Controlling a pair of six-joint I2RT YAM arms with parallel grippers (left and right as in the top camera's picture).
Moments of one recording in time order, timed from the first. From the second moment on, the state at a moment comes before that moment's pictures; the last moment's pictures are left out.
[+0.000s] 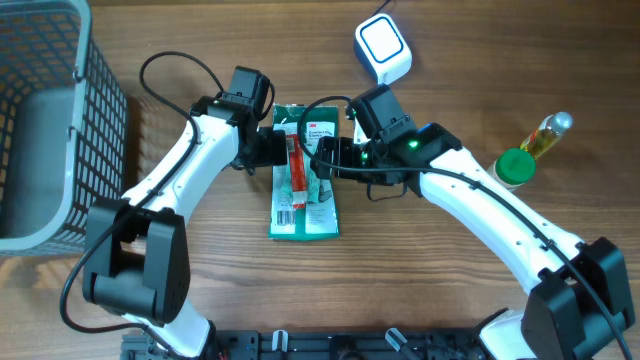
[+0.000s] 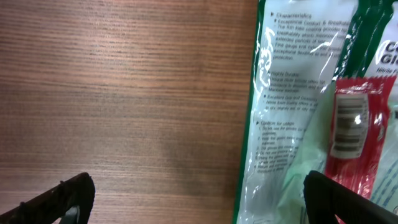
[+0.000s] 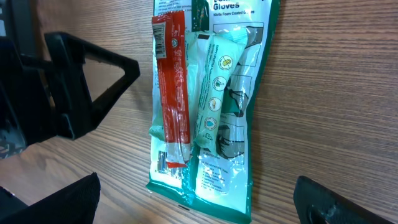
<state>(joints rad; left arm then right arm) -0.28 1.80 1.26 -0.84 -0.08 -0.34 0.58 1.63 1.23 -0.67 -0.28 0.63</state>
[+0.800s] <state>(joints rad) -0.12 1.80 1.26 -0.76 0.04 -0.37 0.58 1.63 1.23 -0.67 -0.24 0.64</state>
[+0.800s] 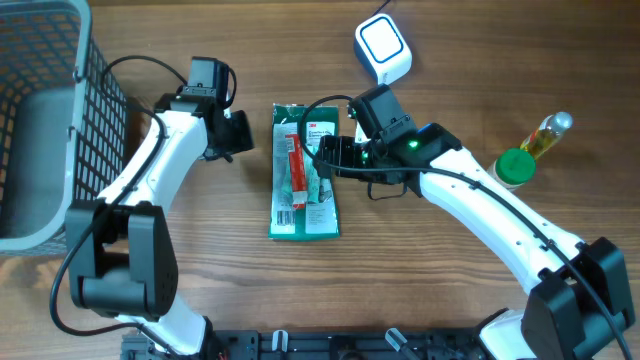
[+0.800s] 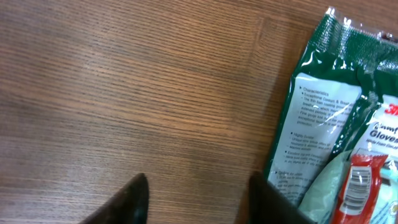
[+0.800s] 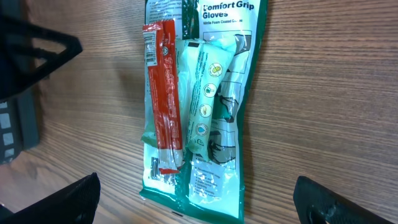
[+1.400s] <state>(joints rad) -0.12 1.80 1.26 -0.76 0.05 -0.37 0.58 1.63 1.22 -0.60 -0.24 0.65</state>
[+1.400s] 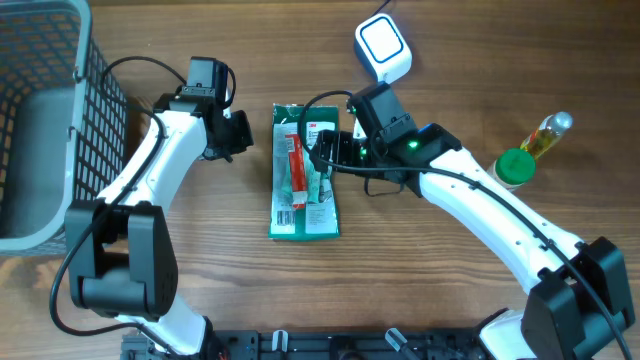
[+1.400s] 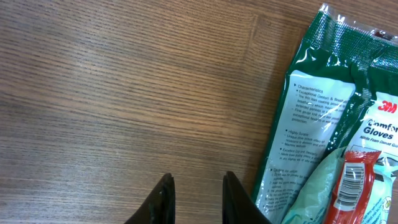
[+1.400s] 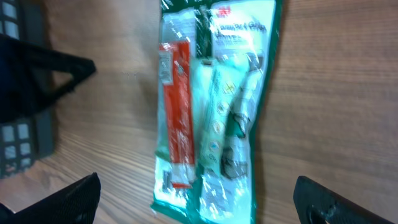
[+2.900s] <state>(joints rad) -0.12 1.83 1.26 -0.74 0.00 -0.42 0.60 1.65 1.19 -0.66 -0.26 0.66</state>
